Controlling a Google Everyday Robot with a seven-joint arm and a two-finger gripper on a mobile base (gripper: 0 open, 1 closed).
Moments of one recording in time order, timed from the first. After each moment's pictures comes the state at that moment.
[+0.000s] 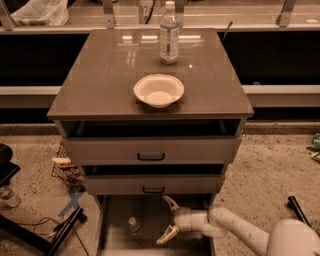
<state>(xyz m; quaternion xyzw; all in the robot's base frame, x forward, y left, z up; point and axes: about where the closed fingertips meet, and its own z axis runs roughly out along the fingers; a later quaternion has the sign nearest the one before) 0.510 0.001 0.281 -0.52 0.57 0.39 0.50</state>
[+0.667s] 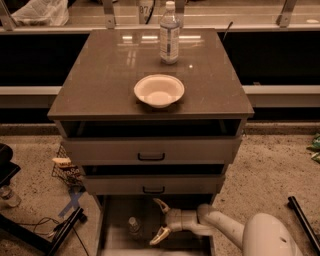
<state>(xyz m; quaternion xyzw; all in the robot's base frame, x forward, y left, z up) 0.520 0.036 0.233 -0.53 0.55 0.42 0.49</state>
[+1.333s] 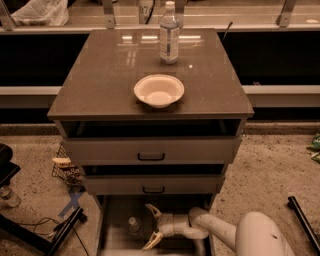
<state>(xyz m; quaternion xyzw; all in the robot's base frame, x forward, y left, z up) 0.499 0.076 0.220 -0.54 0.54 0.44 0.47</state>
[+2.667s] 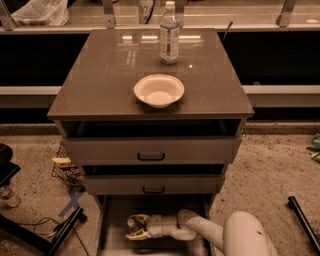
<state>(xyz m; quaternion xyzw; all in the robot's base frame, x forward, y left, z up) 0.496 0.130 0.214 -0.52 0.52 0.47 0.48</state>
